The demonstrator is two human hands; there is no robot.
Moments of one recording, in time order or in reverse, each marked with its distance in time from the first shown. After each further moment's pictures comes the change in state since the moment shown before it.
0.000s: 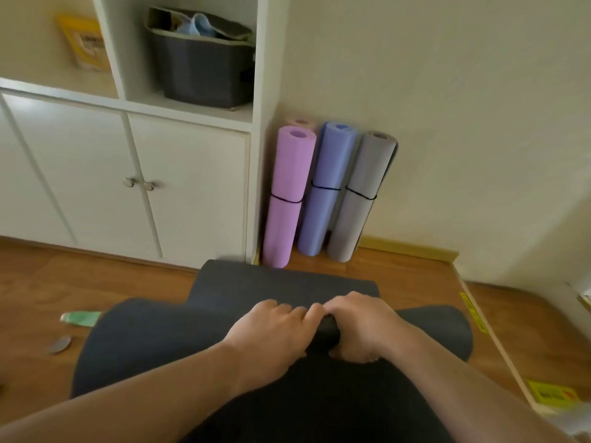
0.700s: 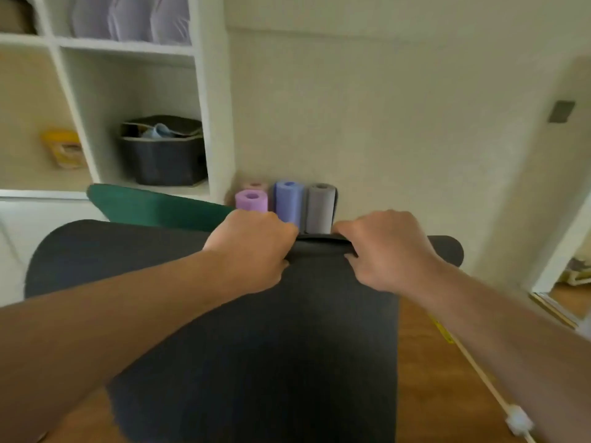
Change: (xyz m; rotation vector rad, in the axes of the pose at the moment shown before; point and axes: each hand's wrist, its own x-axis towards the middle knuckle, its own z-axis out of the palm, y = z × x) left_hand 0.032 0.063 -0.221 0.462 0.284 -0.077; right_hand -0.176 0.055 -0.130 -0.418 0.843 0.104
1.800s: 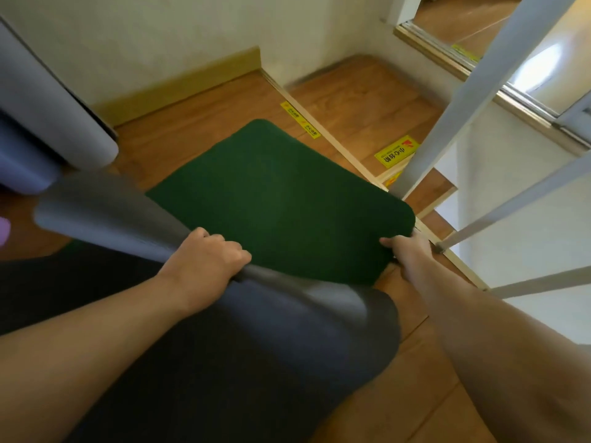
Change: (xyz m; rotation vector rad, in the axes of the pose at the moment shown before) left_hand 0.162 0.394 0.462 -0.287 -0.459 0.735; right_hand -0.396 0.205 0.614 1.200 -0.287 2.153
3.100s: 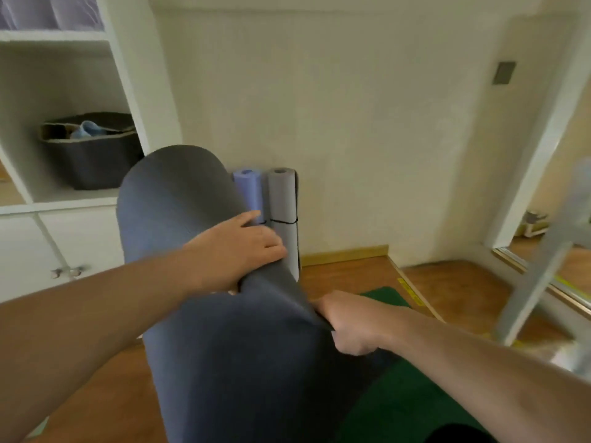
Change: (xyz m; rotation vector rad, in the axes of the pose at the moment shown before) left_hand -0.449 -0.014 -0.334 0.530 0.207 -0.279; right_hand -0.624 -0.105 0.014 -1.308 -0.684 -1.493
